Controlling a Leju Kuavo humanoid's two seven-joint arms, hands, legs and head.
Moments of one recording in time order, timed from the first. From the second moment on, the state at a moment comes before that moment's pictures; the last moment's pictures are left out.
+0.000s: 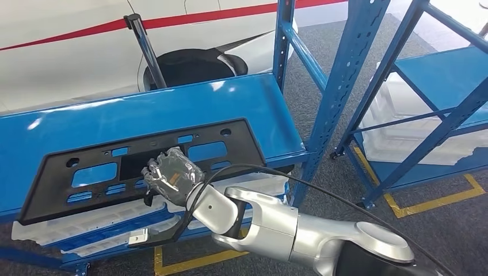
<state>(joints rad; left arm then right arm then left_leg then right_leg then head) -0.17 0.01 -1.00 -0.23 0.77 0.23 -0.10 -0.91 0.14 1.31 -1.20 1.06 0.15 0.26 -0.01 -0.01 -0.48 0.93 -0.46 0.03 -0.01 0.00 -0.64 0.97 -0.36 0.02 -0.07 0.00</state>
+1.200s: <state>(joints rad) -0.18 0.02 -1.00 -0.23 0.75 0.24 -0.08 -0.87 0.12 1.30 -1.20 0.95 0.12 0.24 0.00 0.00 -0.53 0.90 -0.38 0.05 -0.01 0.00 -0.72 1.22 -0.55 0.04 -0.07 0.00</state>
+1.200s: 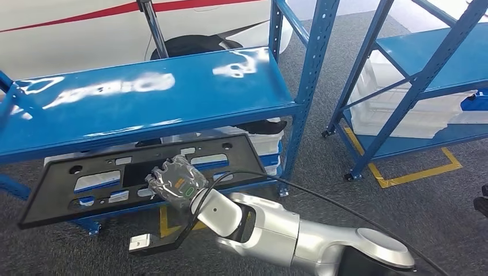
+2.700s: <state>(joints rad) -0.17 0.05 -1.00 -0.23 0.70 0.23 -0.04 -0.87 0.07 1.27 -1.25 0.87 0.12 0.31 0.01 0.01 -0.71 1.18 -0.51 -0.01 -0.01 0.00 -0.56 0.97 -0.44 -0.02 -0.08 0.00</state>
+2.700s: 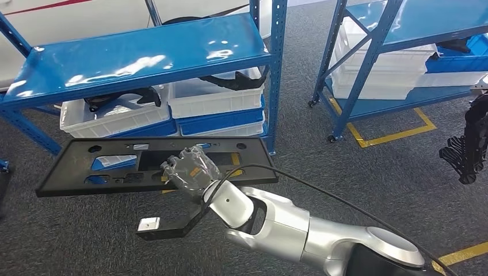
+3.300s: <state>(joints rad) -0.20 0.06 -1.00 -0.23 0.68 0.23 -0.03 -0.86 0.05 1.26 -1.27 0.87 0.13 0.32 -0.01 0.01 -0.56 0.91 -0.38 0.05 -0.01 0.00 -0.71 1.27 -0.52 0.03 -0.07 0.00</state>
